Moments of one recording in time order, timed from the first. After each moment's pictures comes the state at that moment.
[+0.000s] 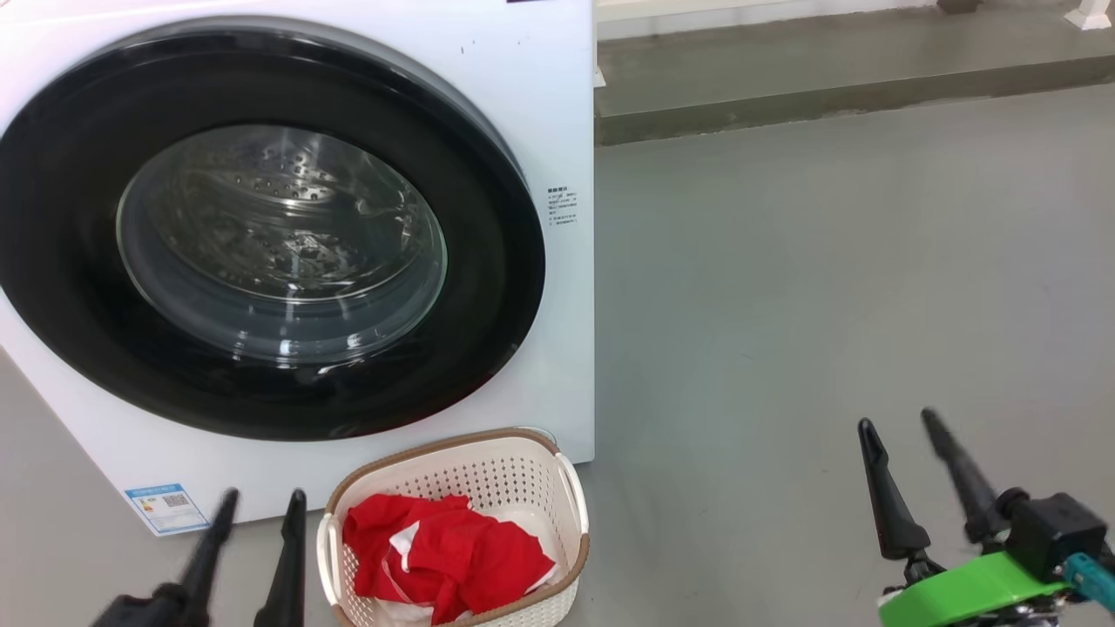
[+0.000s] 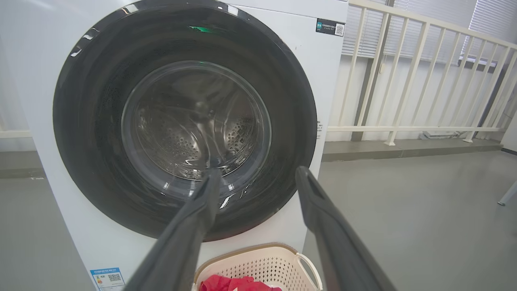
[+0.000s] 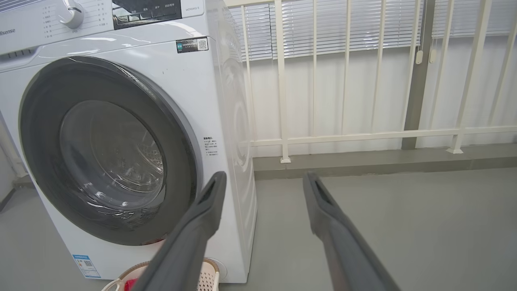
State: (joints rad) left arm 0.02 0.14 0.01 0.15 -0.29 -0.13 -0.25; right arm 0.02 -0.09 -0.01 0.16 0.31 0.13 -0.26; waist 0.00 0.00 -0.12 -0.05
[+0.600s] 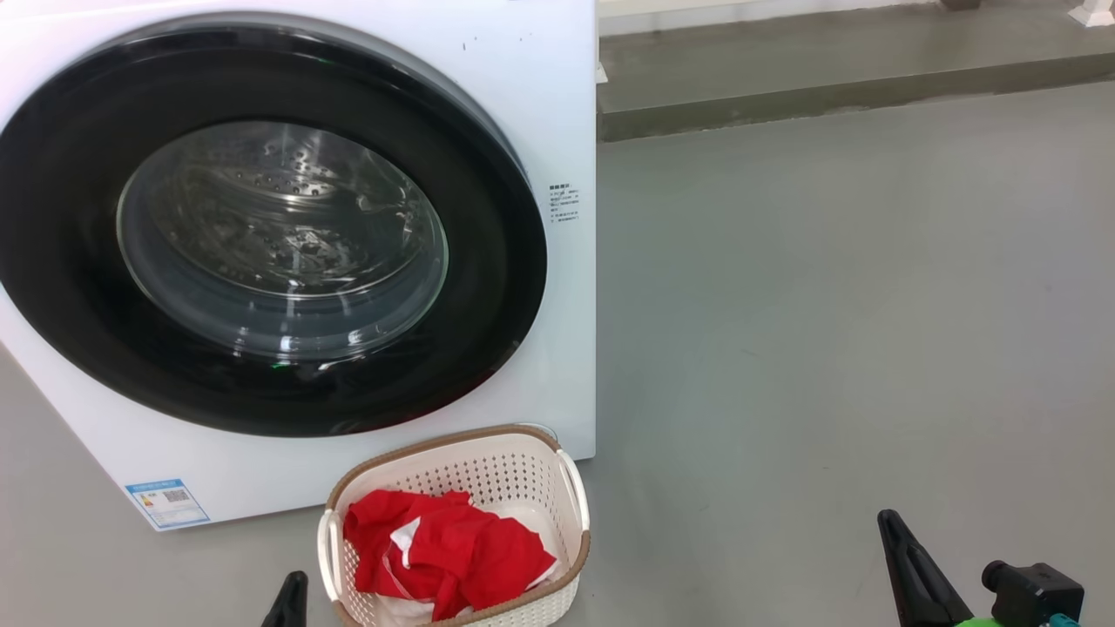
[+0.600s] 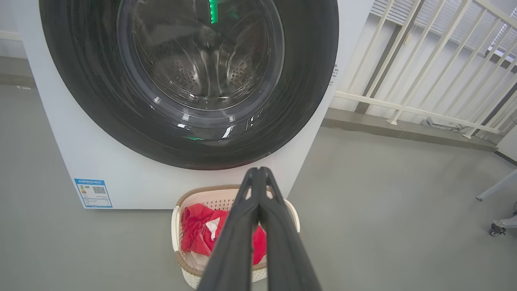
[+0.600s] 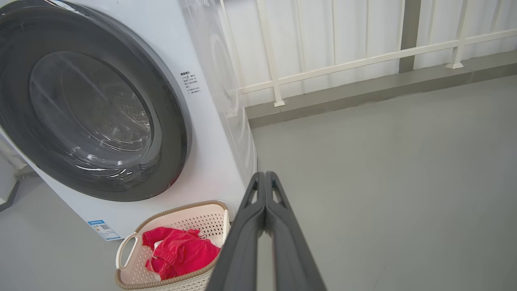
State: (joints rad) left arm 0.10 0.08 -0.01 0.27 -0.38 -0.12 -0.22; right arm 0.11 -0.05 -0.02 0.29 0.39 0.13 -0.23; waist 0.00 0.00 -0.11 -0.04
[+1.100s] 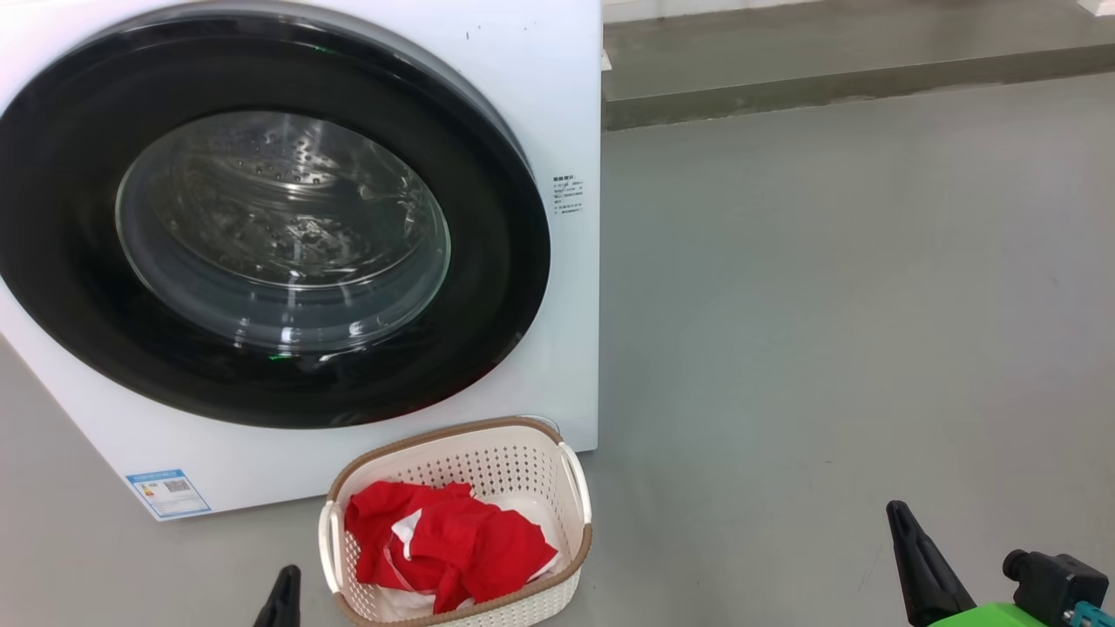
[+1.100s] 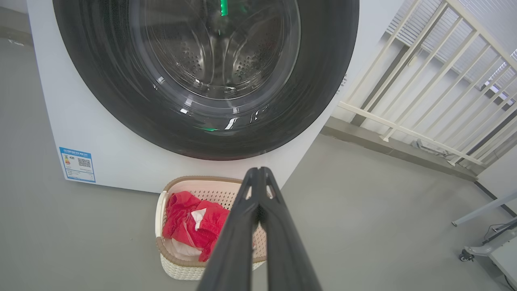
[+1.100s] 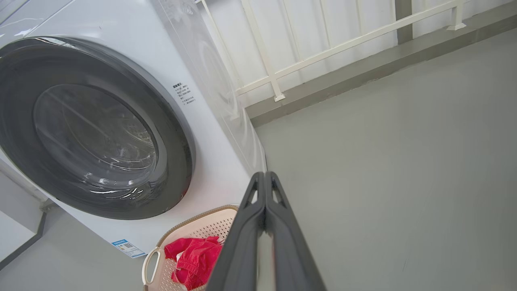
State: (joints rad) left arm 0.09 0.08 0.00 0.27 -0.54 -0.12 -0.18; right arm 0.10 -0.05 -0.03 0.29 0.56 0.13 -0.18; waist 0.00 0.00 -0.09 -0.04
